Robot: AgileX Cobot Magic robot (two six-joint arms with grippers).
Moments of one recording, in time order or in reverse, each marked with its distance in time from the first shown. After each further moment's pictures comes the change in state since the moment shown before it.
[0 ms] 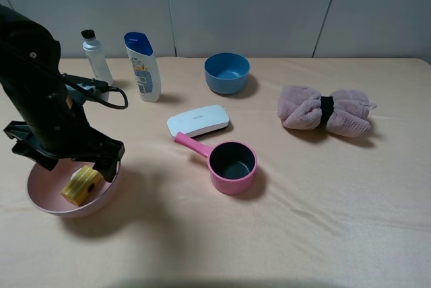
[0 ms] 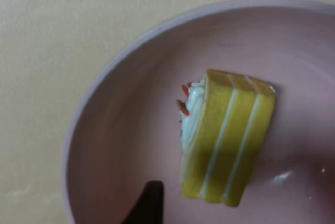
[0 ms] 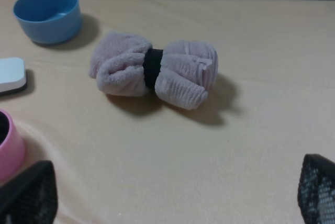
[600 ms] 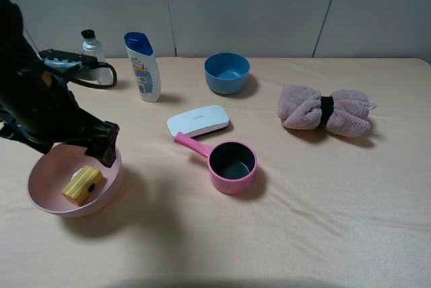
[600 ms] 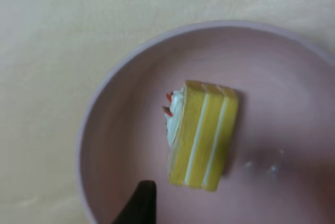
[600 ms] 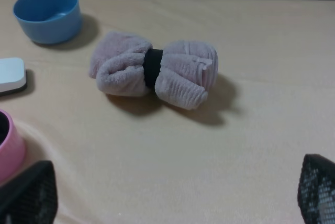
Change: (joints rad) left arm 0.000 -0.168 -0.018 -0.030 0.051 0.076; right arm 0.000 0.000 0.000 0.000 0.000 0.000
